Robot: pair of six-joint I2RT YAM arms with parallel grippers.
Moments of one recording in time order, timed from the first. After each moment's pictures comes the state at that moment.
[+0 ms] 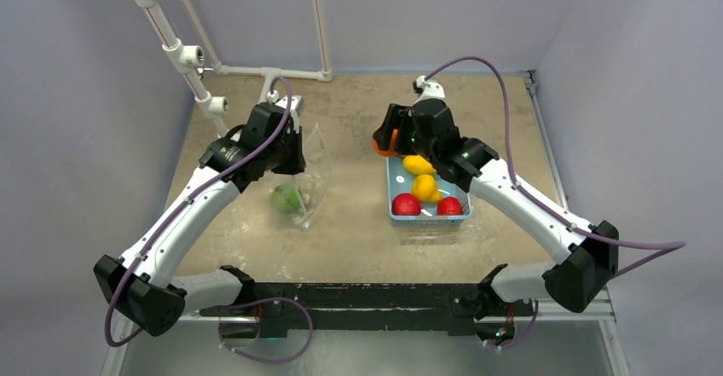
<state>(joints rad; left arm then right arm) -0.51 1.20 1.25 -0.85 -0.07 -0.38 0.65 1.33 1.21 -0.40 0.24 0.59</state>
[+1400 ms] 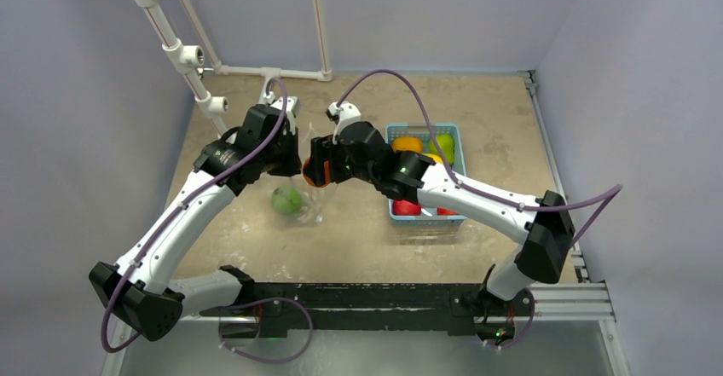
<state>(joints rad) -0.51 1.17 1.26 -0.88 -0.08 -0.38 1.02 1.57 1.40 -0.27 0.15 0.52</state>
